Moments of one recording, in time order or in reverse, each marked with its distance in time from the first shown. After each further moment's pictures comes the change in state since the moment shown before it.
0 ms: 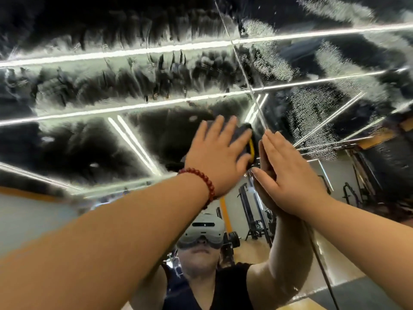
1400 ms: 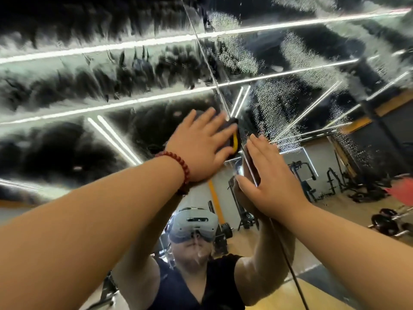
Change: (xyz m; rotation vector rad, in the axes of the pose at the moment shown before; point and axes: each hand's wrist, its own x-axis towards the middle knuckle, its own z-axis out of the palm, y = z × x) left_hand 0.029 0.016 -0.012 0.051 -0.036 0.224; right_hand -0.032 0.020 0.000 0.189 0.044 0.063
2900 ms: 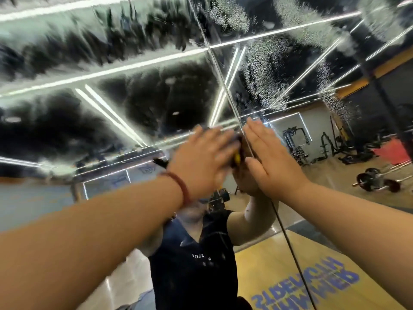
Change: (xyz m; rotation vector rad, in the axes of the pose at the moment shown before) left_hand -0.087 0.052 0.026 -0.026 0.030 0.175; right_hand -0.064 -0.009 -0.015 0.066 -0.039 -0.073
